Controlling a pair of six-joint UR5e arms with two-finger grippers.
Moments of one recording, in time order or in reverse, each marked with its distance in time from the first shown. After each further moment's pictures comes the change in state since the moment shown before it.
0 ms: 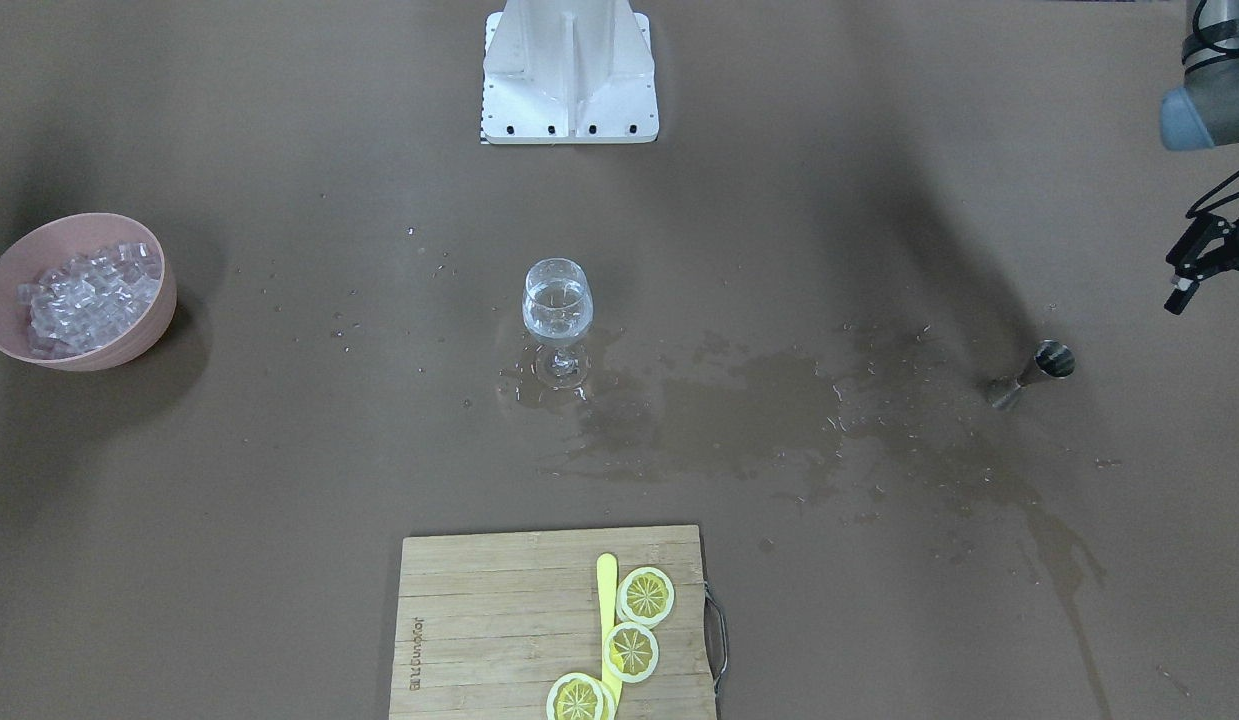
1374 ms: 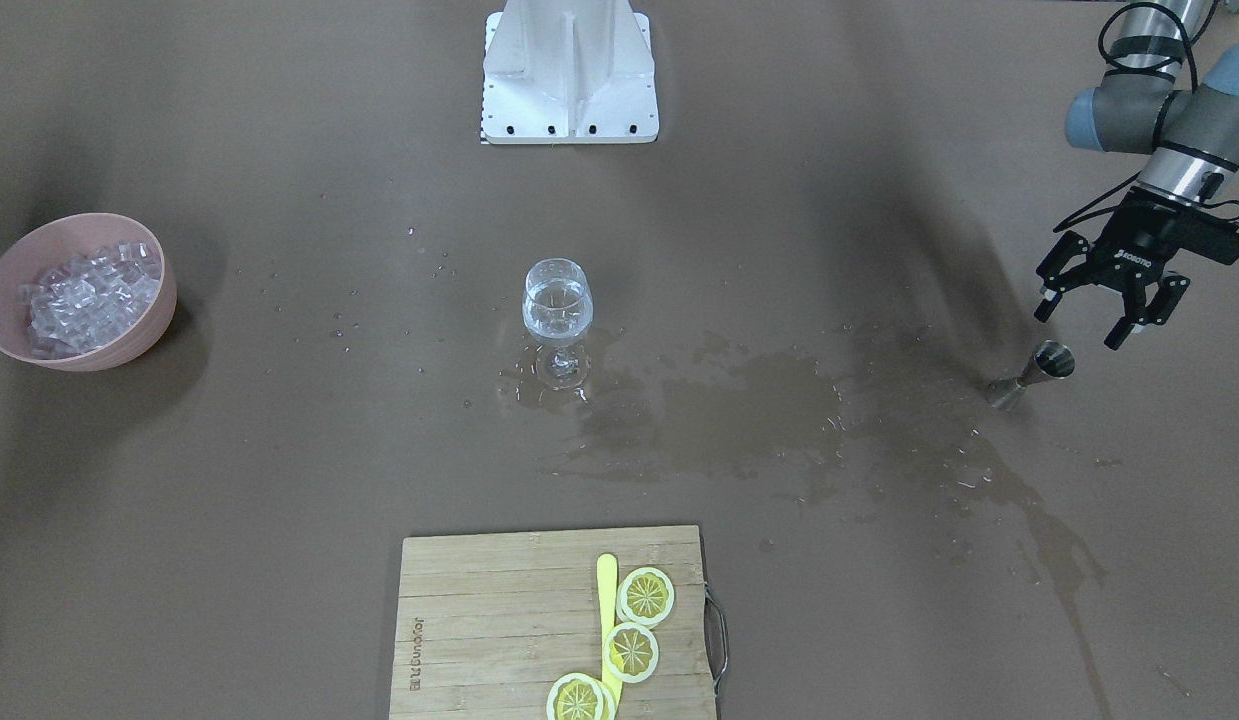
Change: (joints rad) left arm 0.324 -0.007 0.000 -0.071 0.285 -0.173; right arm -0.042 0.002 -0.003 0.000 -0.002 0.002
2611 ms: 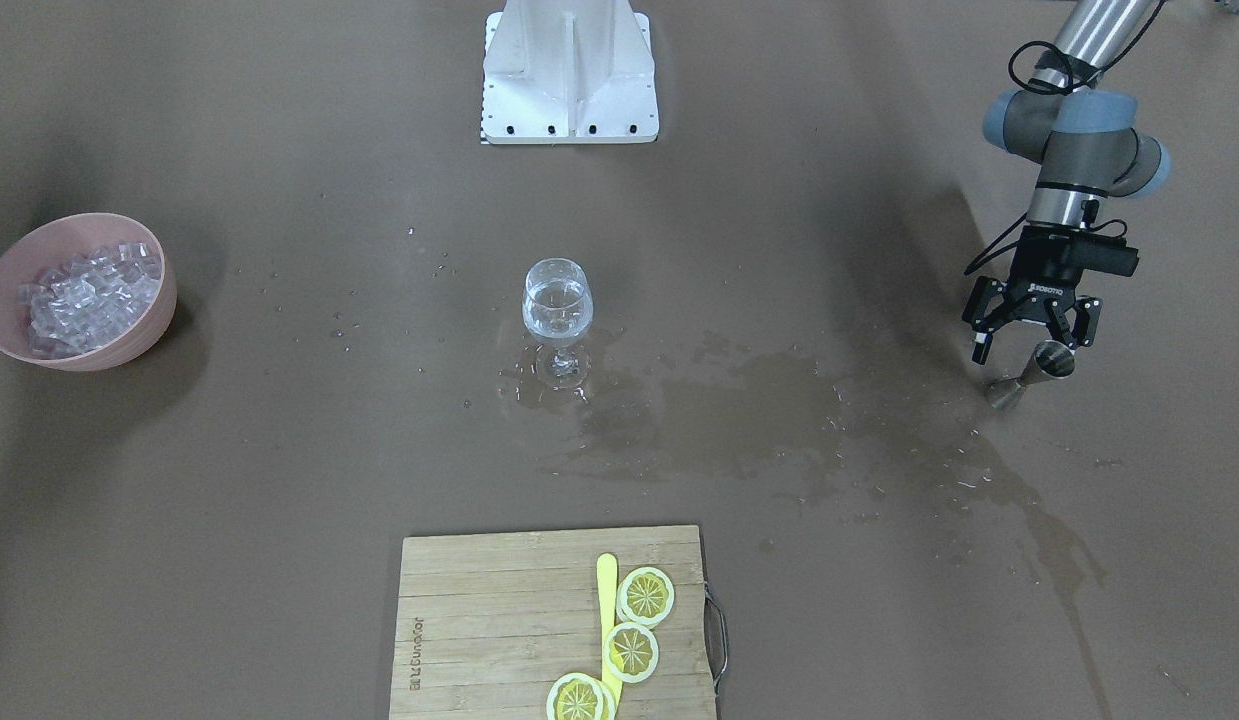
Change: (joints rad) left arm 0.213 -0.074 0.065 0.011 0.454 -0.119; right arm -0.008 0.001 0.002 0.000 -0.001 0.000
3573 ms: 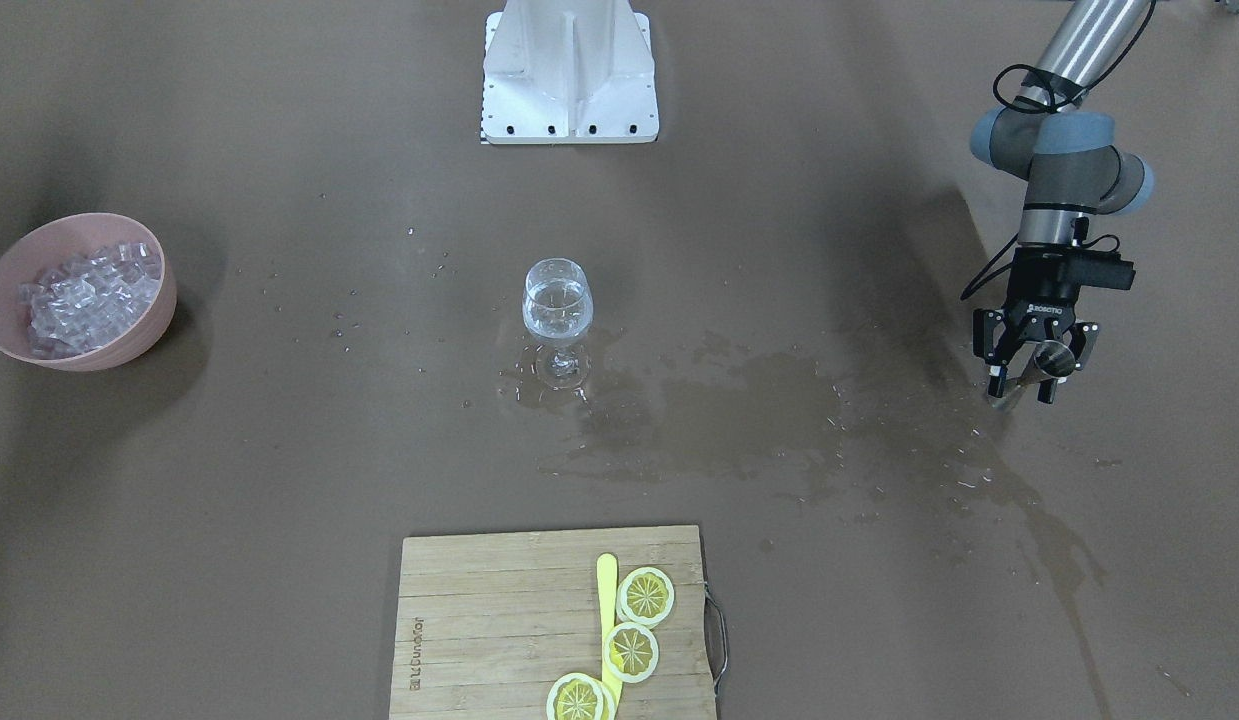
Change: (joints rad) left arm 0.001 -0.053 0.053 -0.001 0.079 -0.001; right arm -0.002 0.001 -0.003 0.000 0.001 0.000
